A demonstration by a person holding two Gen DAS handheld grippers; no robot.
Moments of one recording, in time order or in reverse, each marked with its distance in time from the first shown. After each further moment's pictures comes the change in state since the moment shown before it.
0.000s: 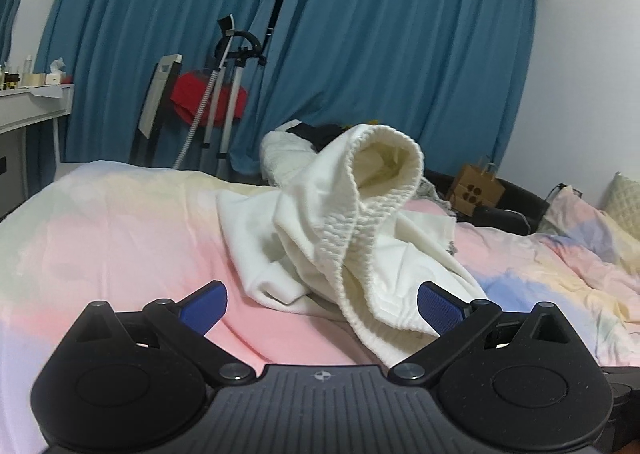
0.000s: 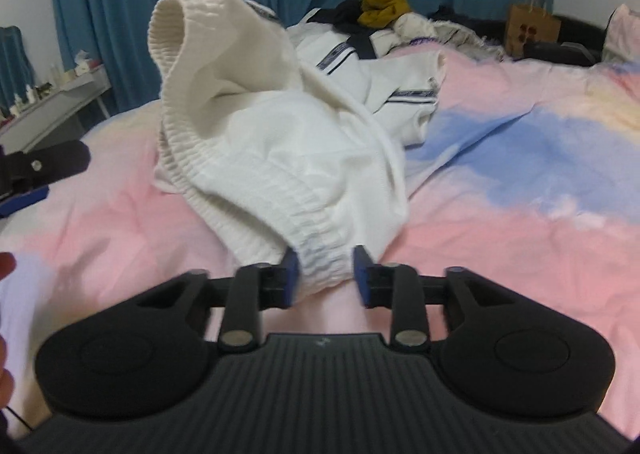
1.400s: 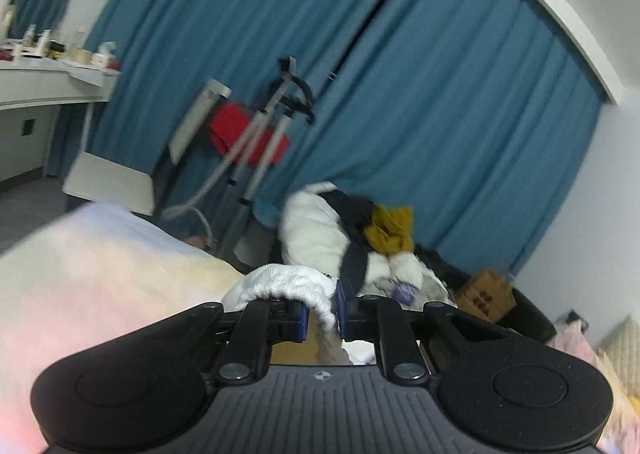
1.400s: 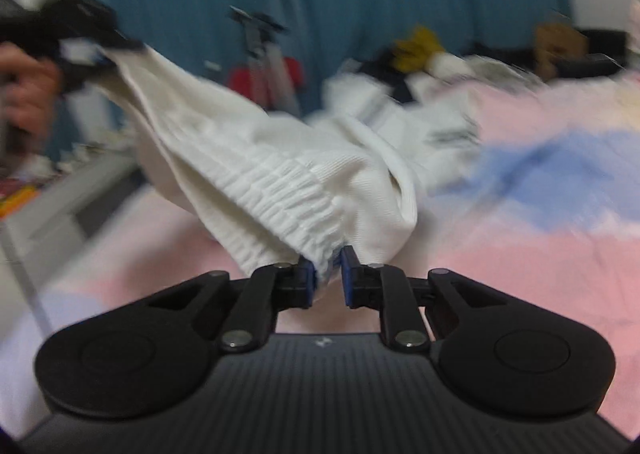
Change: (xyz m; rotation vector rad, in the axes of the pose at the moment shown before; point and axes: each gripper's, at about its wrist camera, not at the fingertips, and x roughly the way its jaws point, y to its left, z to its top) left arm 0.044 0.051 0.195 -0.316 -0.111 0.060; right arm -0.027 0.005 0.001 0.050 -0.185 0.245
